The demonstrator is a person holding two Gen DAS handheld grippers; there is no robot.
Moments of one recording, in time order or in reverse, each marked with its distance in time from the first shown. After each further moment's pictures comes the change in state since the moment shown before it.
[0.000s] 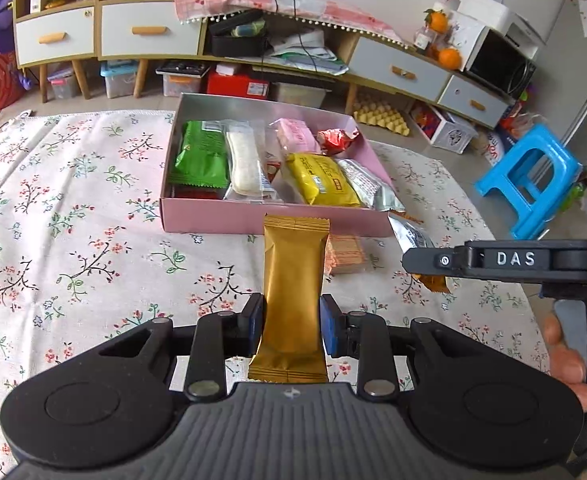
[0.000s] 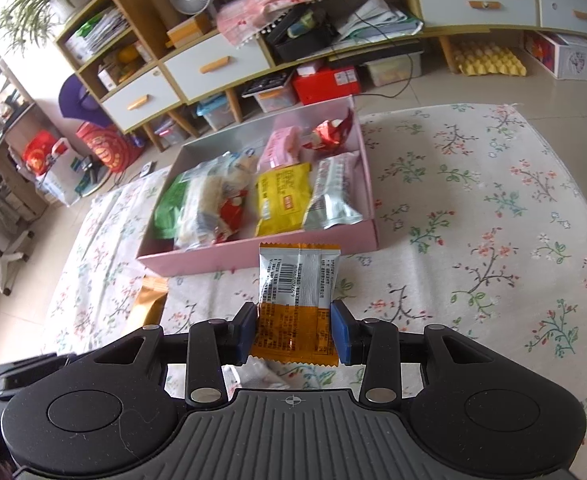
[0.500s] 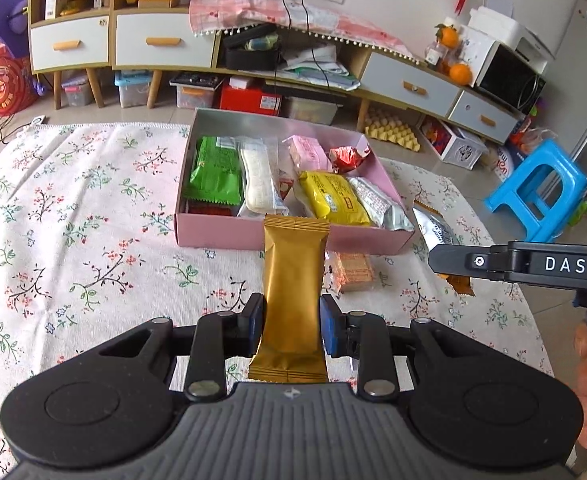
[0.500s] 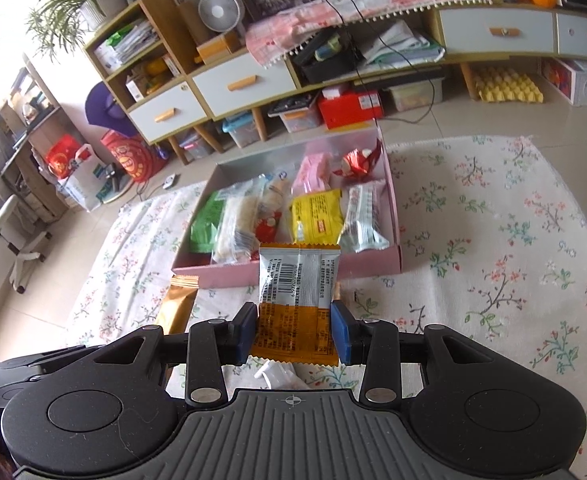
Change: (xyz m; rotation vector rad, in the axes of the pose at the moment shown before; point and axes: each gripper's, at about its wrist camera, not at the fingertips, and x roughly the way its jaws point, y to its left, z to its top) left arm -0.006 0.004 0.005 -0.013 -0.048 0.028; right arm -0.027 0.013 0.003 -0.040 -0.073 0.046
